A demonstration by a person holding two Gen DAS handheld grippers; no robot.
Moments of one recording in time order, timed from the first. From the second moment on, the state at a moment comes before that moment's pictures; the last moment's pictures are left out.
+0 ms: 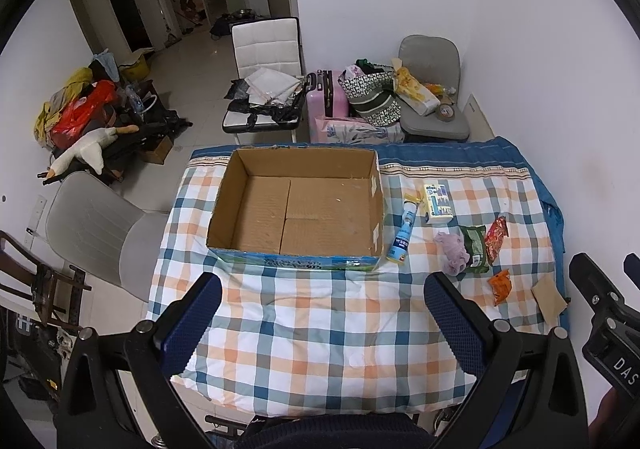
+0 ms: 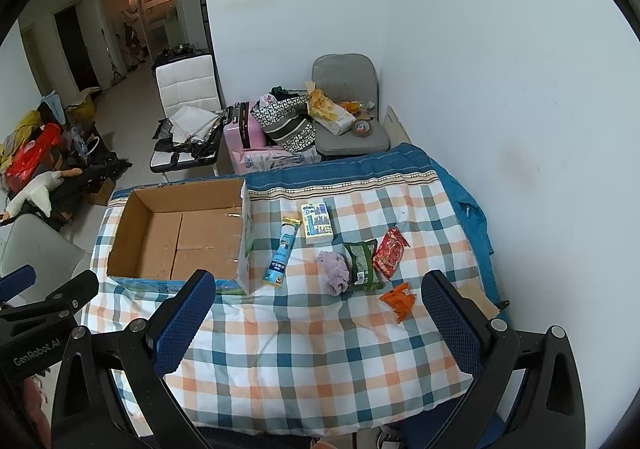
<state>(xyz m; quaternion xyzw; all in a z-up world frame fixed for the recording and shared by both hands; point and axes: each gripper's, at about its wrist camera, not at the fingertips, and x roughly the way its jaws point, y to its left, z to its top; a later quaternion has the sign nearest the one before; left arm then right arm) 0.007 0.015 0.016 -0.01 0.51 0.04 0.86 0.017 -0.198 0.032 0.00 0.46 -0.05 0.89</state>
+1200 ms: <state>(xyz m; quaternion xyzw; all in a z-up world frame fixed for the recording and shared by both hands) 0.005 0.023 0.026 -0.01 0.49 0.05 0.87 0.014 -0.194 0.037 -0.01 0.45 -0.05 0.89</state>
